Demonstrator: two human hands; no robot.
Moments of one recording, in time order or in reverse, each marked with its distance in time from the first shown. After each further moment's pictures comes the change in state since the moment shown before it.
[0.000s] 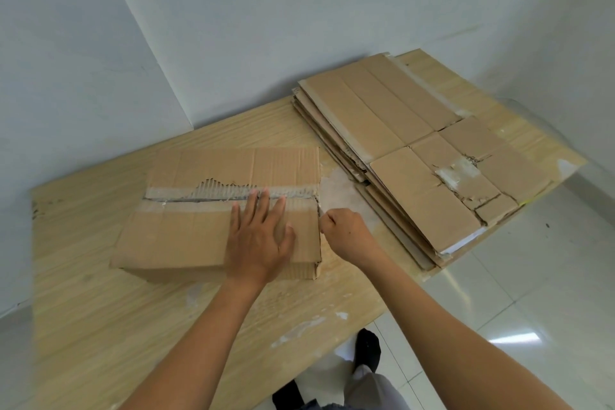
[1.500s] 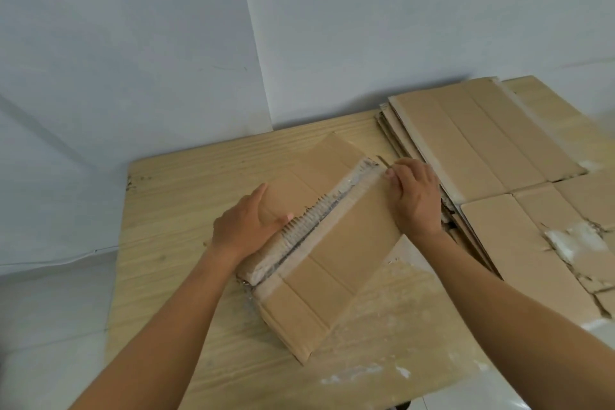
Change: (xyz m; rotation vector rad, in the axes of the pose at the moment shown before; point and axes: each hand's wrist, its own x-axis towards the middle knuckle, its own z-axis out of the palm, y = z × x) left_hand 0.038 -0.125 -0.066 -0.056 -0.267 -0.452; right_hand 0.131 -0.019 0.003 -0.219 0.630 -0.521
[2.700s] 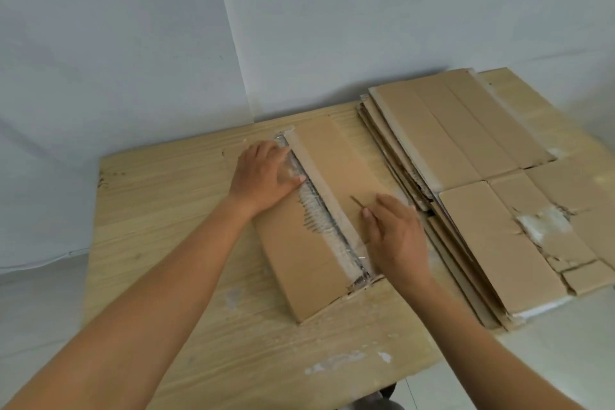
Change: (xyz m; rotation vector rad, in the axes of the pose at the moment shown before) left_hand 0.063 0.048 0.002 0.093 0.229 0.384; right_hand -0.079 -0.028 -0.037 0.021 -0.187 0.097
